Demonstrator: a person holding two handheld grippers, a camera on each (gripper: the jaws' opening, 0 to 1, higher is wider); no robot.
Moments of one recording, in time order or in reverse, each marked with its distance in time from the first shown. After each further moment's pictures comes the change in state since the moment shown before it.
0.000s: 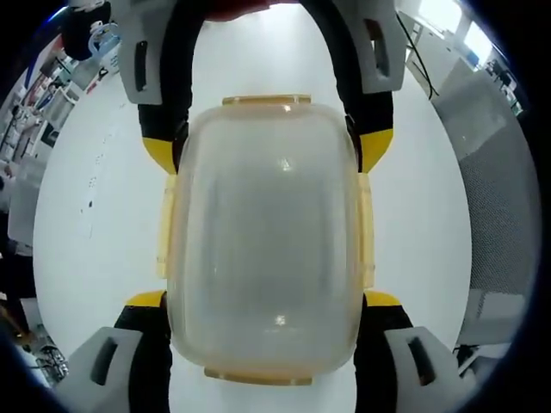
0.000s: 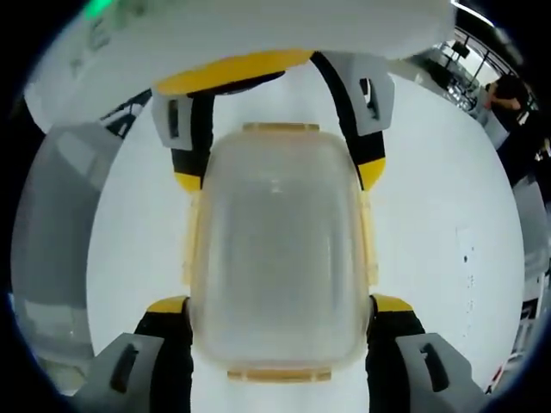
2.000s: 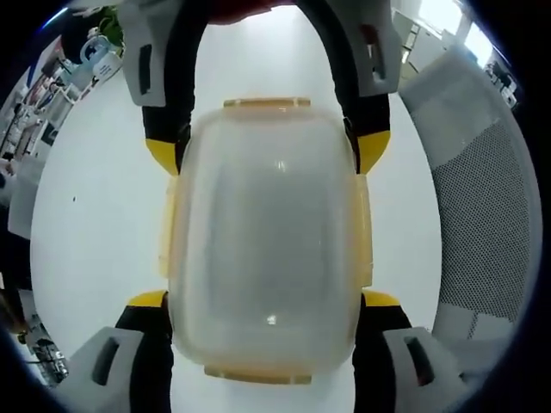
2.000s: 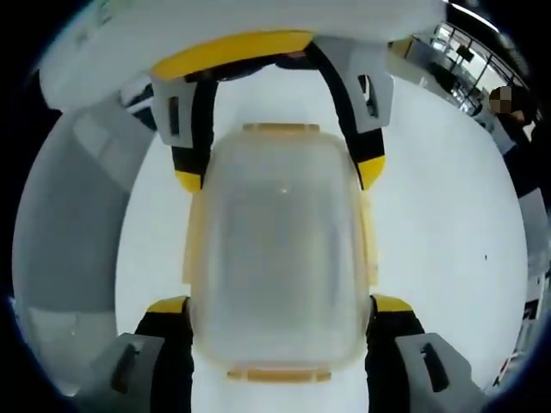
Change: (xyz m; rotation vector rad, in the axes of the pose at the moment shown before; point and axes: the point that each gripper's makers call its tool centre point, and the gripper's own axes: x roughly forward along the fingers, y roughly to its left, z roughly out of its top) left arm -0.013 -0.087 -0.007 -0.016 -0.013 -0.001; right arm 0.003 0.087 0.008 -0.009 0.006 0.003
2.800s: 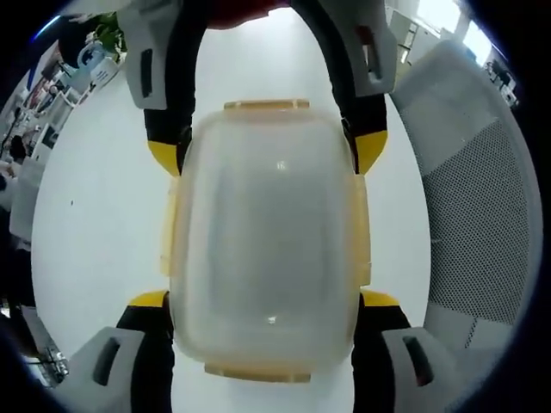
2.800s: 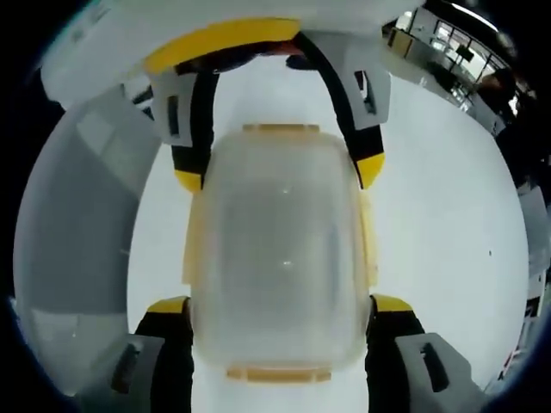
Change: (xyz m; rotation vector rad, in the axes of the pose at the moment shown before) left arm -0.004 -0.029 0.002 0.007 -0.010 0.007; right arm -0.001 0.029 -0.002 0.010 -0.005 0.003
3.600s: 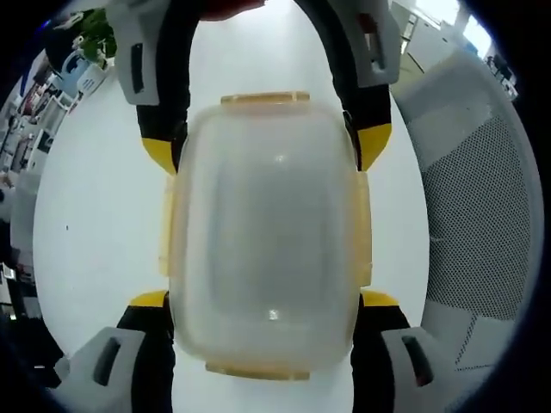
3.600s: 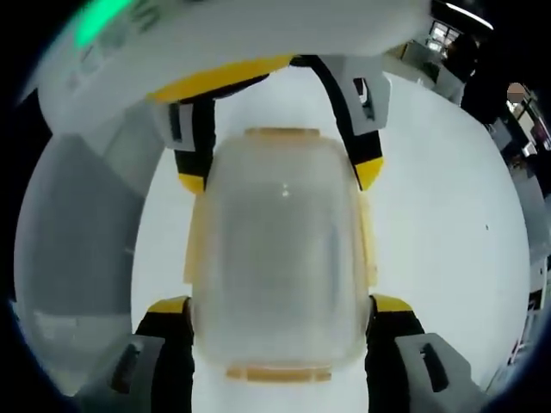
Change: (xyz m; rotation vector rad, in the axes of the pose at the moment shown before) left arm 0.010 -0.007 0.034 0.025 0.051 0.003; right arm -0.014 0.008 -0.034 0.011 -0.027 -0.001
